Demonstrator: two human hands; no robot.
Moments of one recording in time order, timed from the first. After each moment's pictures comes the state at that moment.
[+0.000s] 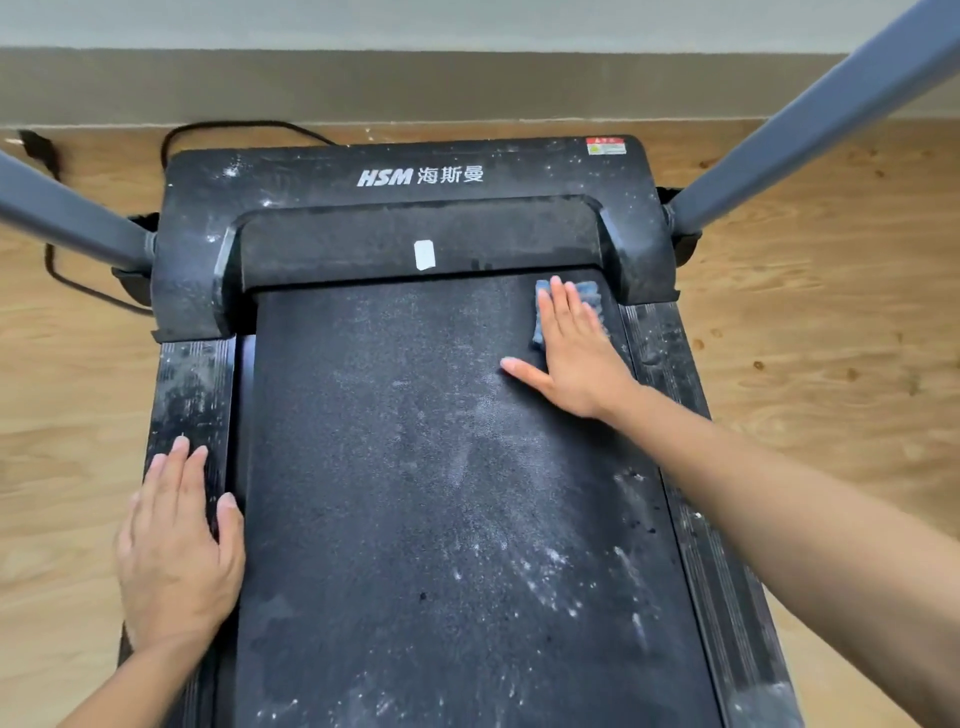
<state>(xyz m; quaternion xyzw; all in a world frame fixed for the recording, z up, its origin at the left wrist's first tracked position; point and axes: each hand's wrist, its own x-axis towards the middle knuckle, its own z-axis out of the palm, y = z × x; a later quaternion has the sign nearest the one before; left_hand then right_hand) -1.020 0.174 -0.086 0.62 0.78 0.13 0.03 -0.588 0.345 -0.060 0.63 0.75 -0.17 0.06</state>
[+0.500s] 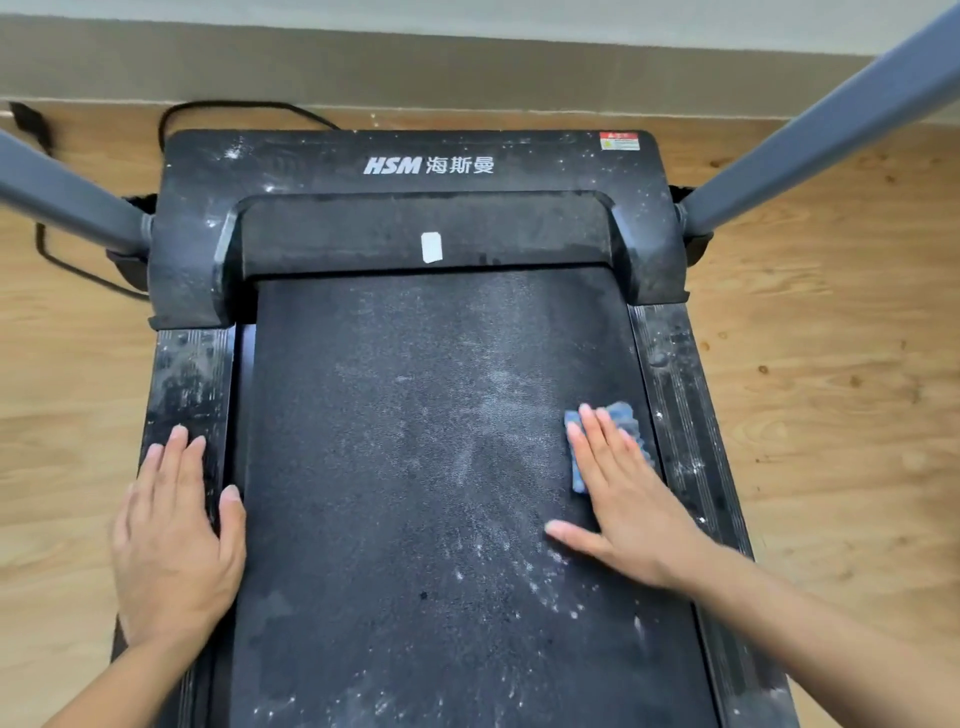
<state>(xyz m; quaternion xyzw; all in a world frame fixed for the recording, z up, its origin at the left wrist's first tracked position) -1.020 0.175 -0.085 0.62 0.78 0.12 0.04 -0.561 0.189 -0.056 0.56 0.79 -0.19 0.13</state>
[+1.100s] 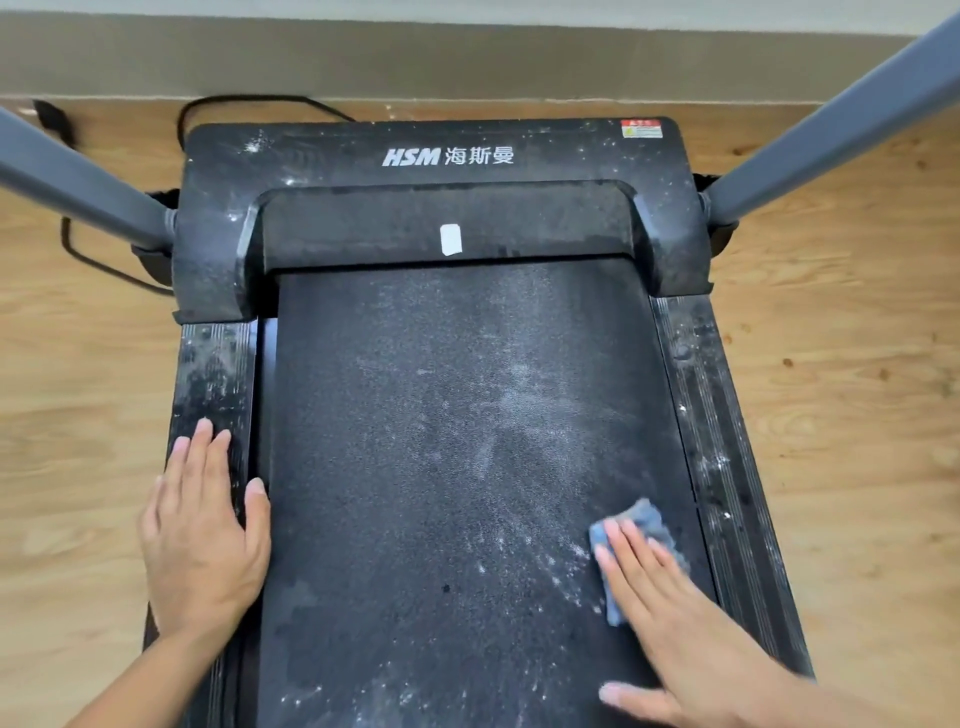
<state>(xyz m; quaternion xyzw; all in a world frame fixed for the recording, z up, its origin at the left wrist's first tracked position) -1.021 0.174 -0.086 0.61 0.78 0.12 0.05 -0.552 0.084 -0.048 0.46 0.86 -0.16 0.16</state>
